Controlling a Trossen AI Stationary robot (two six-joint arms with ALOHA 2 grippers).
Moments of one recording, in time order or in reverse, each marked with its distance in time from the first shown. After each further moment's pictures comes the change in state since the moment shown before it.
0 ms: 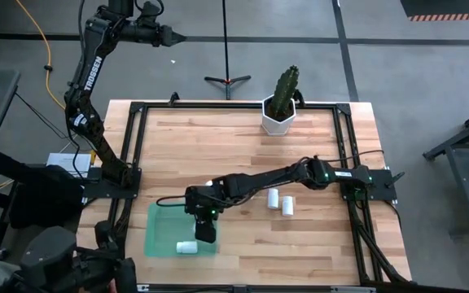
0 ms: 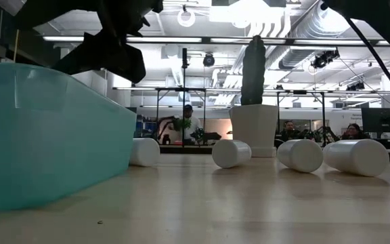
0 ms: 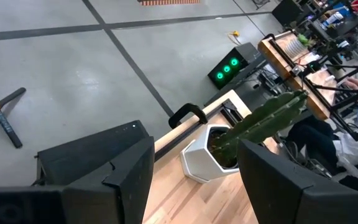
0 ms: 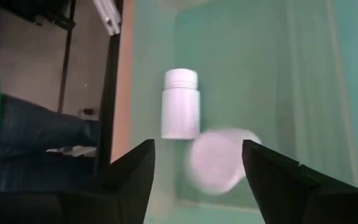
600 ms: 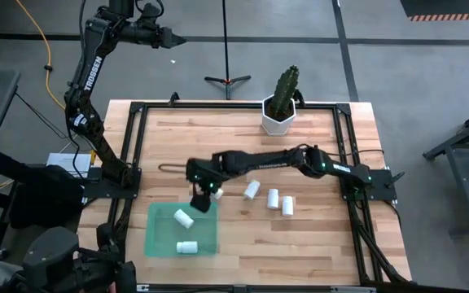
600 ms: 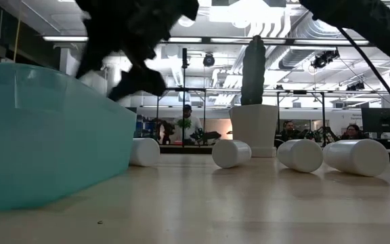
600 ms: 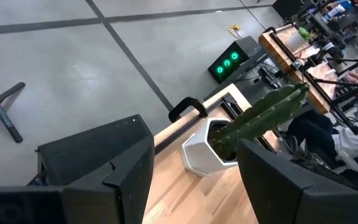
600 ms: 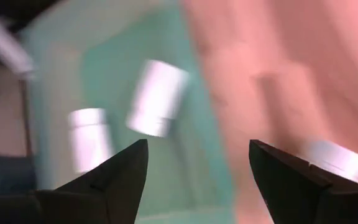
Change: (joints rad) left arm 0.000 0.000 0.001 -0.032 0.010 0.021; right arm -0.148 -0.006 0.004 -0.107 0.098 0.073
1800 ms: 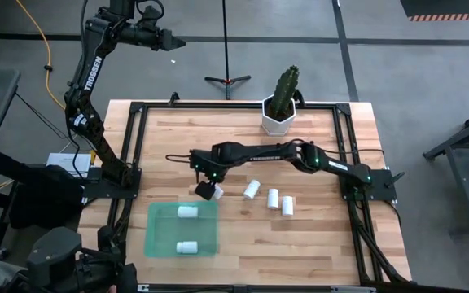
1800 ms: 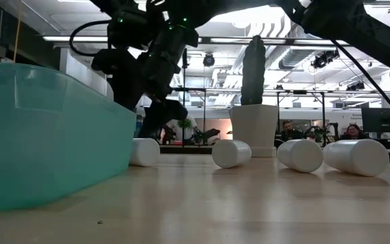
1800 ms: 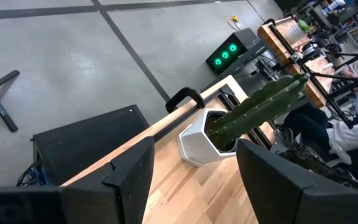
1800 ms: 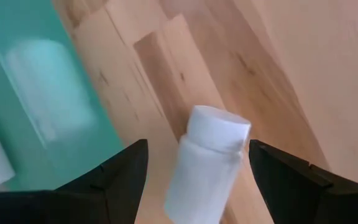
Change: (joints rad) left arm 0.000 0.000 0.000 -0.045 0.015 0.008; right arm -0.084 0.067 -0.001 -0.141 0.035 0.017
